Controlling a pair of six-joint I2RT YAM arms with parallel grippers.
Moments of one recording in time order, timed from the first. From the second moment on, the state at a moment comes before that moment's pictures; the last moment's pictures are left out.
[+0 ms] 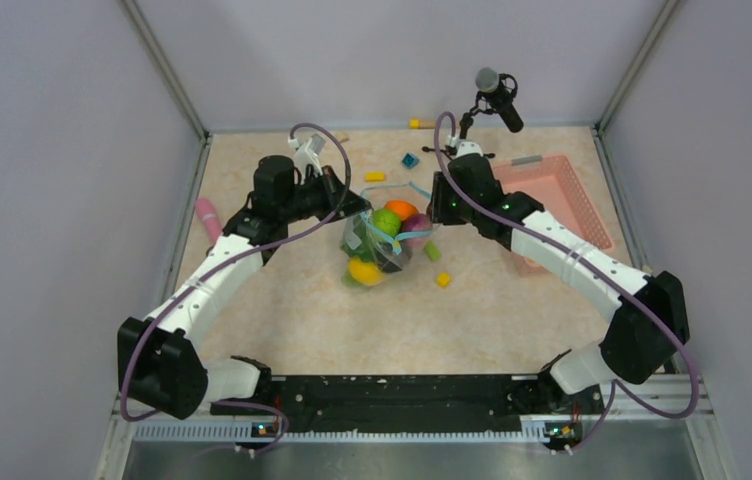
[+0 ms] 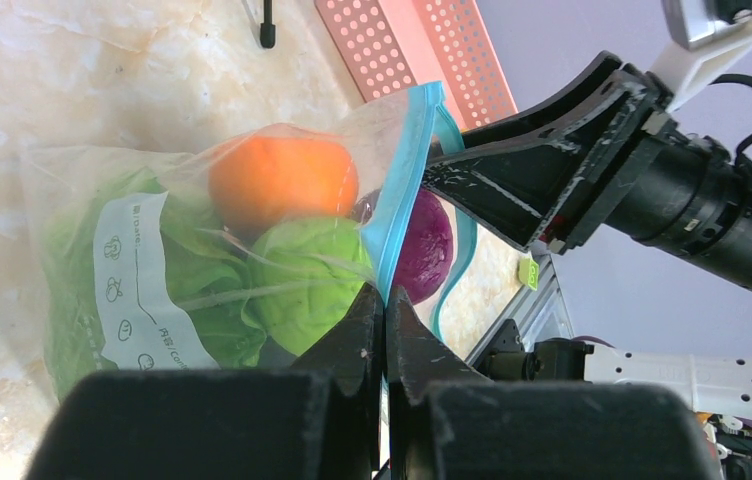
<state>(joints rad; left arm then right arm) -0.35 1.28 1.04 -0.11 0.56 -0.69 0.62 1.45 1.24 -0.44 0.15 0.44</state>
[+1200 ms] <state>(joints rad) -0.35 1.28 1.25 -0.38 0.32 -0.39 0.63 1.71 1.73 -0.64 -0.36 0.01</state>
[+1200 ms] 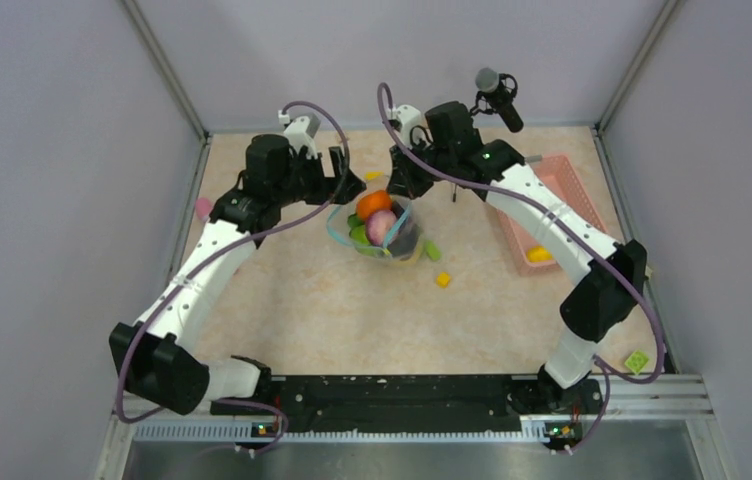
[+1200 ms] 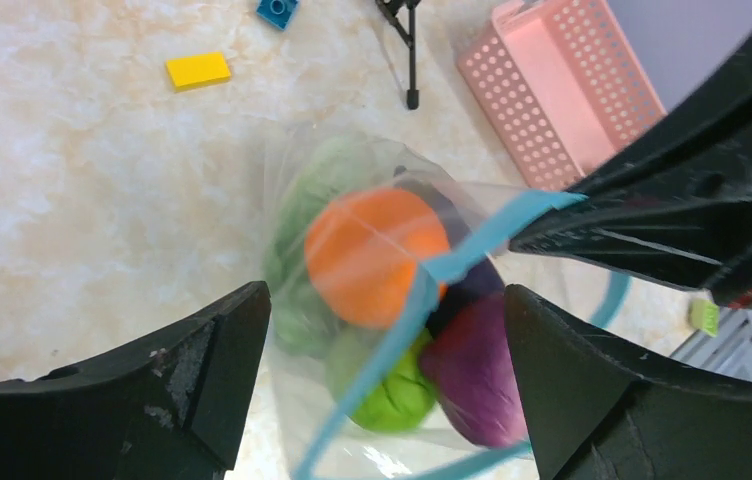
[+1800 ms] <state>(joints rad) -0.39 1.35 1.28 -0.44 0.29 -0.25 0.62 1.84 1.91 -0.76 -0.55 -0.11</state>
